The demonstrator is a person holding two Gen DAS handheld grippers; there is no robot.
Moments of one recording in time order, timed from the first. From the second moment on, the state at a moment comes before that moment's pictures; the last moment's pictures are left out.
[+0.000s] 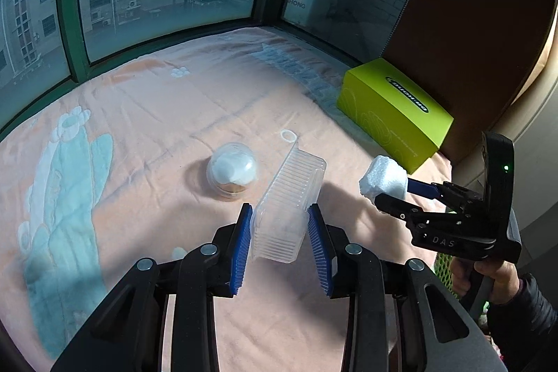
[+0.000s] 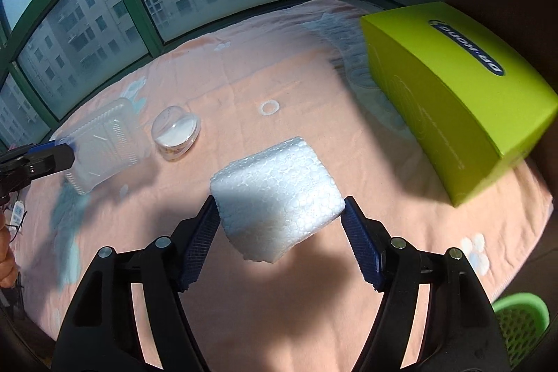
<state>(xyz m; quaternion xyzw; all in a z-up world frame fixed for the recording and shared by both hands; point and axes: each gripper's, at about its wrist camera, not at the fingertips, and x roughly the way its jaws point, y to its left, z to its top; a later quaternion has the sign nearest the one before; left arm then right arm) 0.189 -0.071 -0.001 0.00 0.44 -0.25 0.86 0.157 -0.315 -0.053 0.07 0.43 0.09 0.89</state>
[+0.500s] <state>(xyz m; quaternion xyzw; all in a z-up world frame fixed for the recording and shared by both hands) 0.110 -0.182 0.000 0.04 0.44 -0.37 0.82 0.018 -0.389 -0.044 0.12 0.42 -0.02 0.90</state>
